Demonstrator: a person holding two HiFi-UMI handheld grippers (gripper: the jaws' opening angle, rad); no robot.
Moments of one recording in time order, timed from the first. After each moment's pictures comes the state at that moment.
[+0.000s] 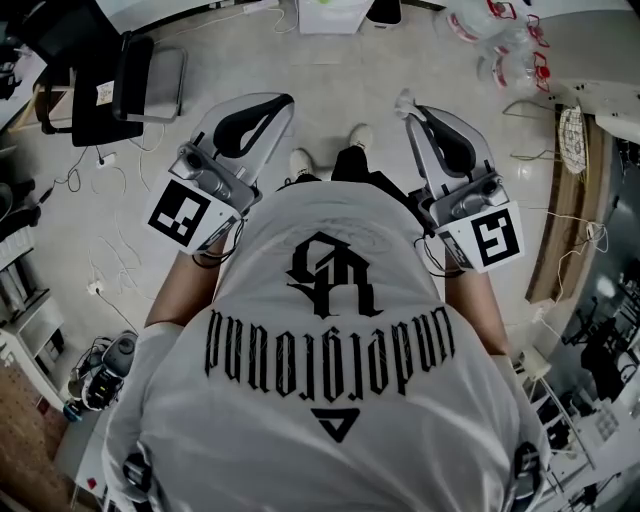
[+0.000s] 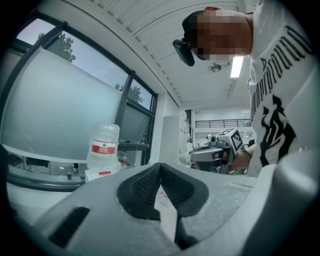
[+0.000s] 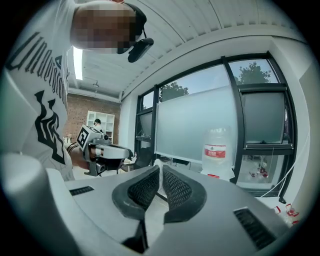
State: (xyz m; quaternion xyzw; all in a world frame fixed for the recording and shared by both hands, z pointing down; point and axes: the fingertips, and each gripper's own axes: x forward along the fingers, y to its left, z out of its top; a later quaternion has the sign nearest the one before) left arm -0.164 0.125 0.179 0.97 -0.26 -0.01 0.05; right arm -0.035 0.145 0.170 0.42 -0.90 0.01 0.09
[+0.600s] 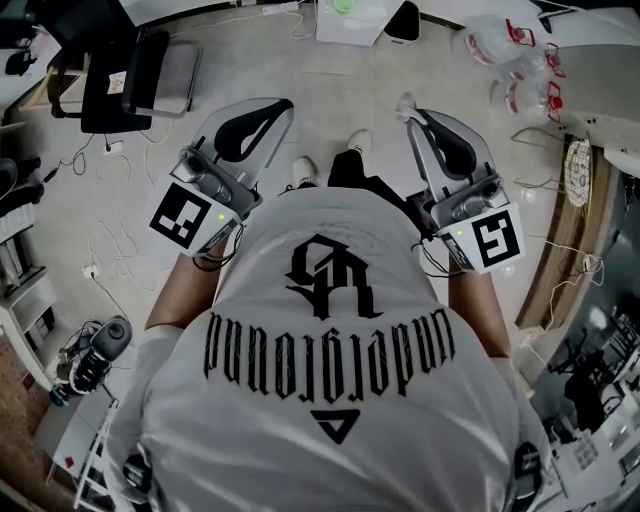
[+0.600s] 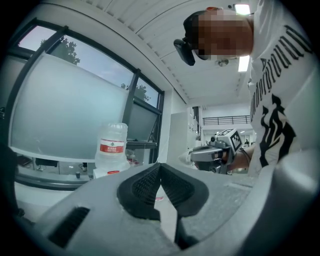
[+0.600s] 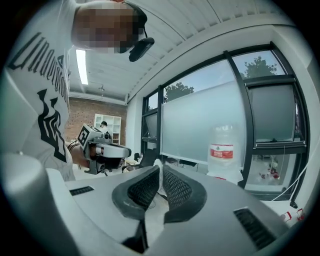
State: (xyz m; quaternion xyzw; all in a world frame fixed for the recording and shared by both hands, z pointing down) left arm -0.161 0.093 0.184 0.95 -0.30 0.01 0.05; right arm -0.028 0.100 0.179 0.38 -0.92 0.01 0.09
